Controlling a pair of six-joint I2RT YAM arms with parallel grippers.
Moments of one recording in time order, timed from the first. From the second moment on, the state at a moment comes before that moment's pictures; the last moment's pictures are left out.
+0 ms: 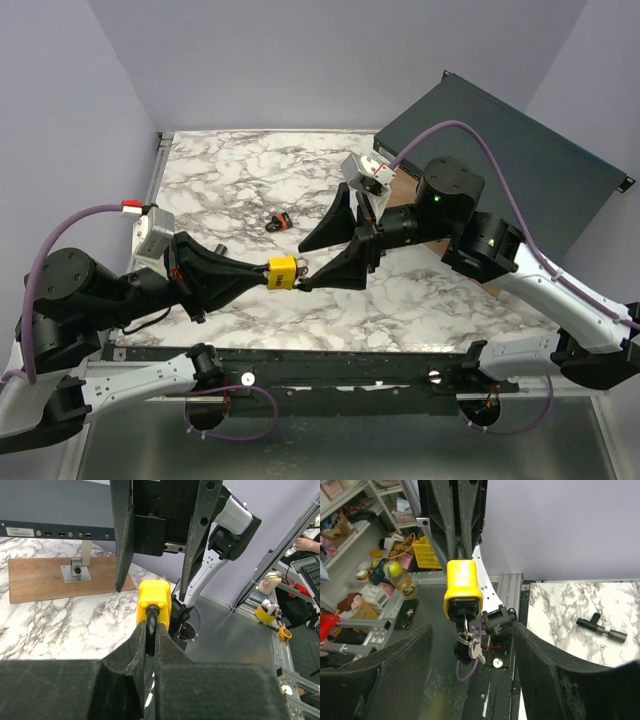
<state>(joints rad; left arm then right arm) -1.08 0.64 1.44 -0.72 0.16 -0.34 1.04 1.25 1.56 -0.30 -0.73 0.19</state>
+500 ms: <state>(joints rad) -1.08 0.63 1.44 -0.72 0.17 -0.35 1.04 1.29 1.56 -0.26 -0.80 0.22</state>
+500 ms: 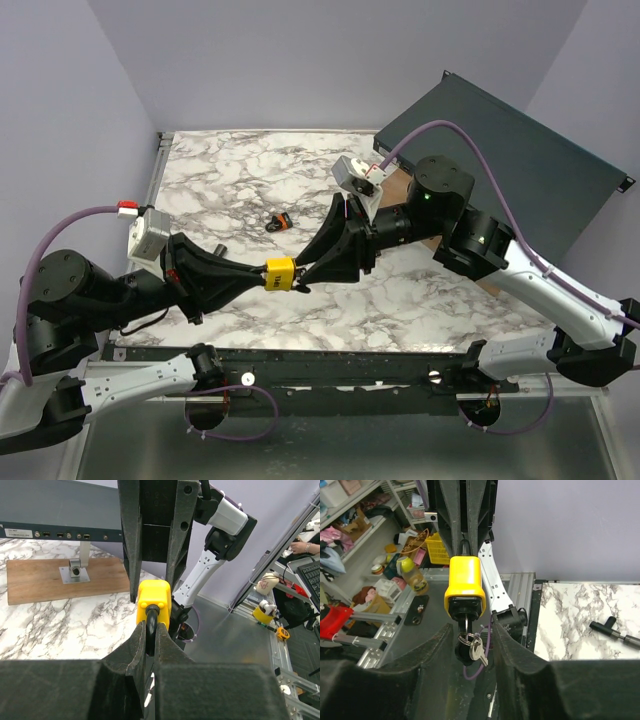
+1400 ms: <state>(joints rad) -1.09 0.61 1.42 -0.72 0.08 -0.37 1.04 1.30 1.56 -0.24 -0.82 0.23</state>
